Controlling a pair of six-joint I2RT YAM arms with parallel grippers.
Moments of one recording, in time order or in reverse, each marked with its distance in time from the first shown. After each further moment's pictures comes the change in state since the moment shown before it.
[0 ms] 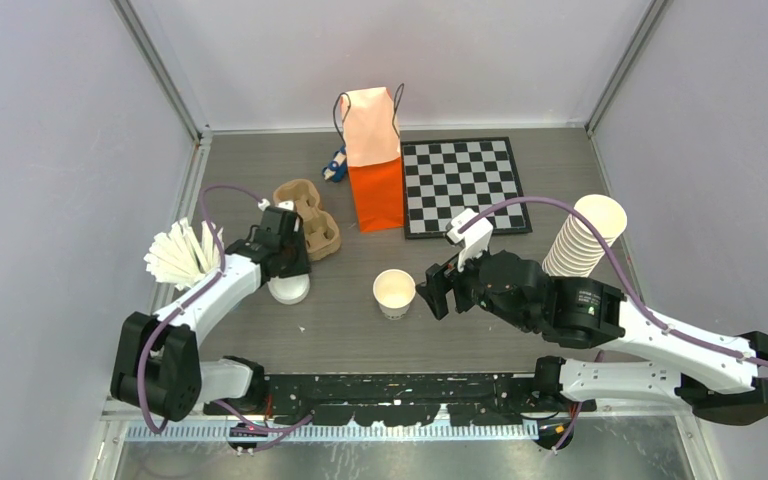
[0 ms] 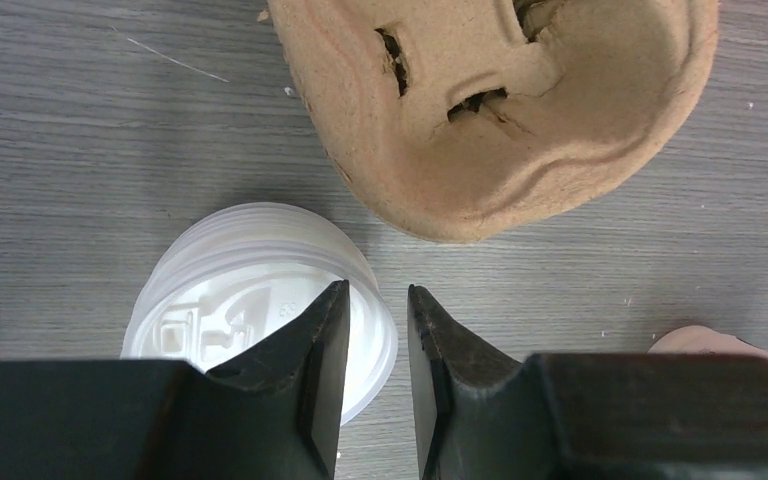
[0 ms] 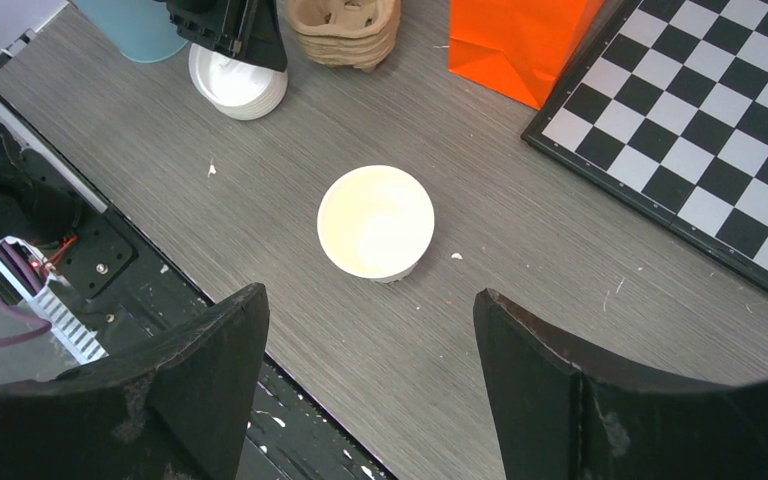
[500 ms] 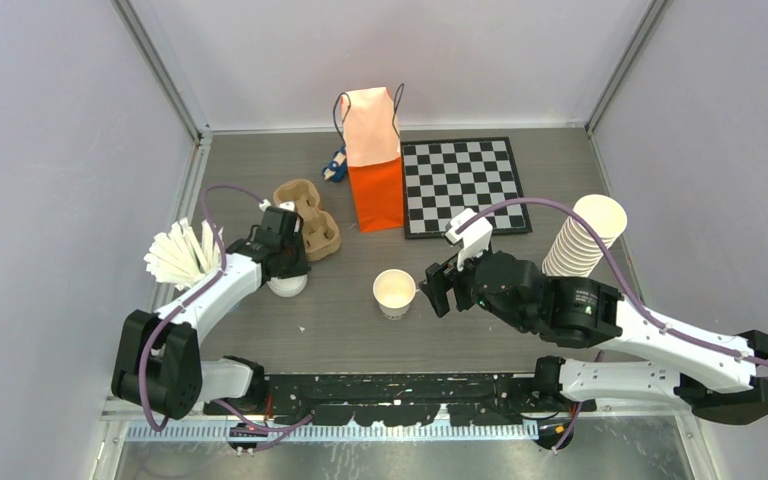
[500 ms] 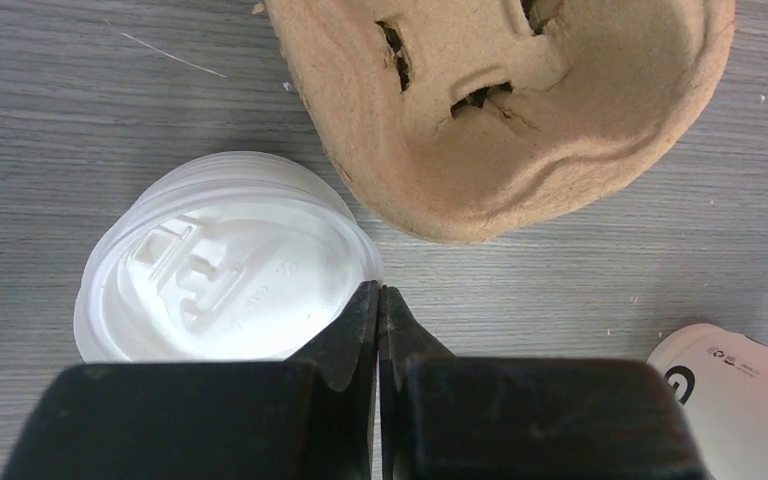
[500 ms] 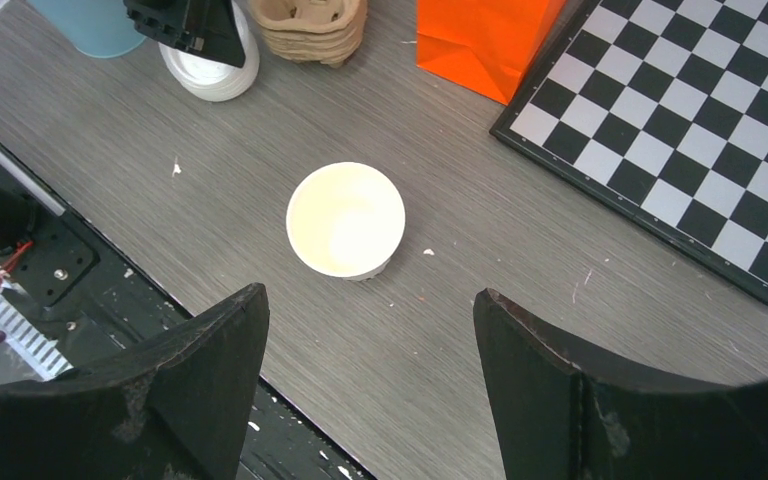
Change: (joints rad) left arm 0.000 0.016 0.000 -0.002 -0.004 0.005; right arm 0.000 0.006 -0.001 -0.018 0.049 -0.016
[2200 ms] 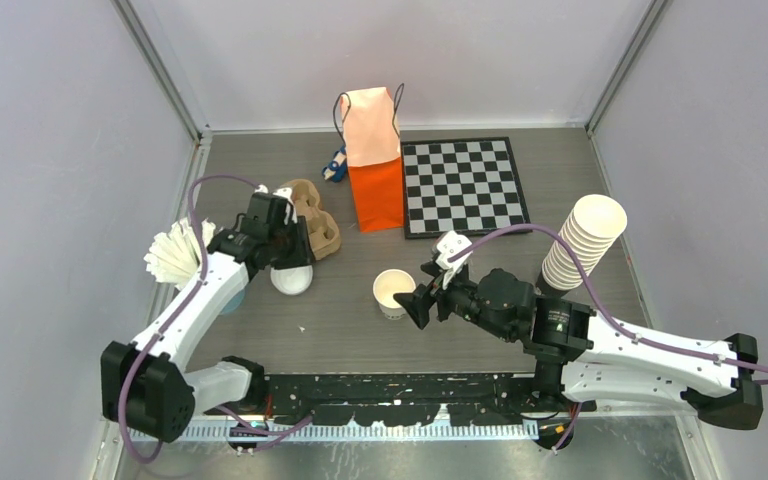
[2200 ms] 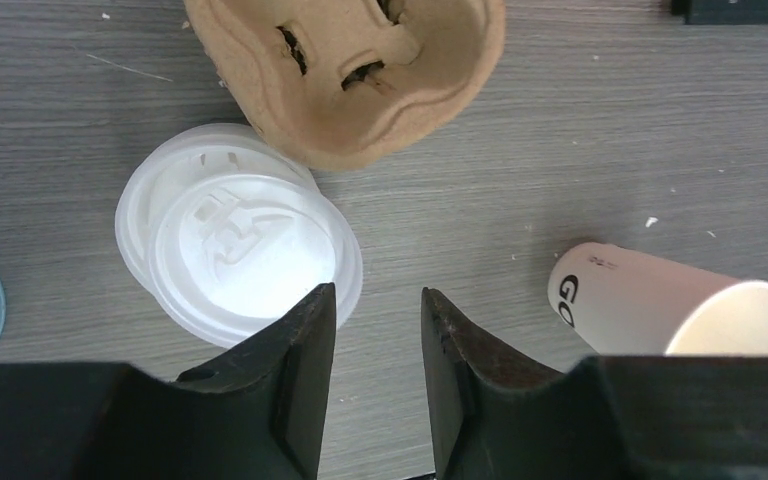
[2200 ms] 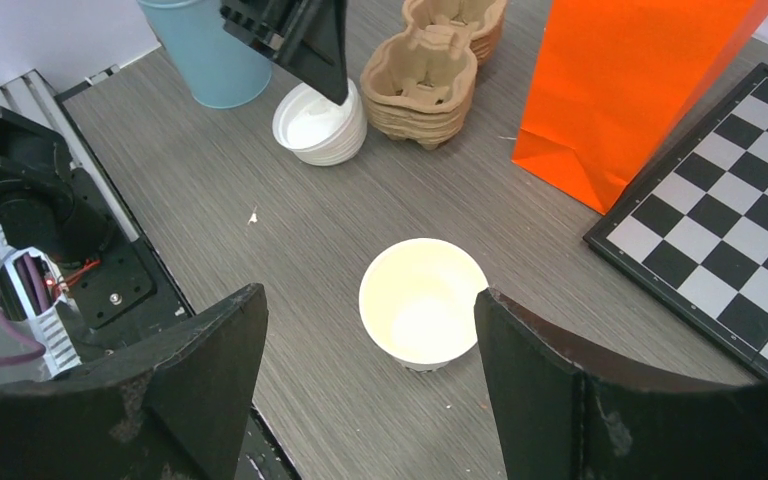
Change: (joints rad) left arm -0.001 -0.136 0.159 -0.216 0.130 0.040; right arm 0.000 -0.074 -0.326 0.525 -0.149 -0.160
